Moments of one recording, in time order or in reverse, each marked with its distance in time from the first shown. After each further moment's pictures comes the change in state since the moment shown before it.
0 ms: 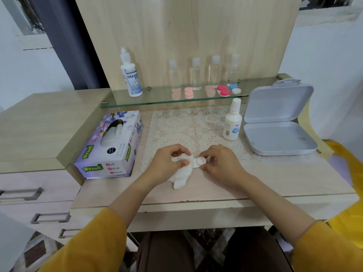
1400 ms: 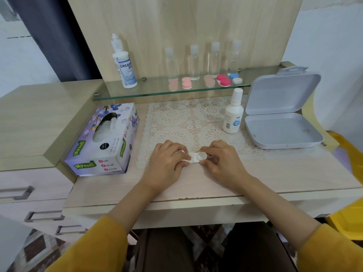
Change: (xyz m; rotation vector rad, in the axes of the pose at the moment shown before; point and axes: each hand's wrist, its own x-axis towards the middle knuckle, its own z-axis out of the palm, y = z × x) left_hand 0.002 -0.041 0.016 0.604 0.260 0.686; right_hand -0.007 0.008 0.013 0.031 0.112 -0.073
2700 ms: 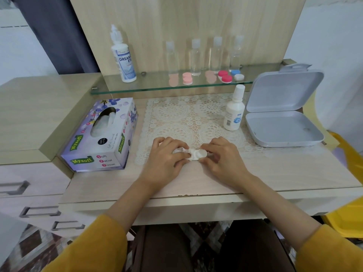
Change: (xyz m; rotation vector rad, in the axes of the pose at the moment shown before) left_hand 0.001 0.000 -0.001 0.042 0.037 0.037; right_hand -0.001 0.000 0.001 -0.030 0.028 -0.052
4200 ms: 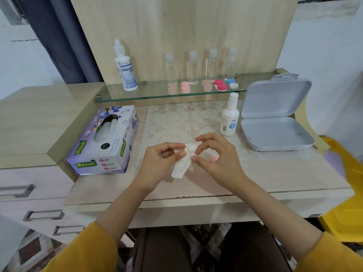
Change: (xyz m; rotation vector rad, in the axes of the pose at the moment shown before) left_hand 0.020 0.040 -0.047 -1.020 -0.014 -0.952; right_hand -0.002 -0.033 -0.020 0.346 0.180 0.044
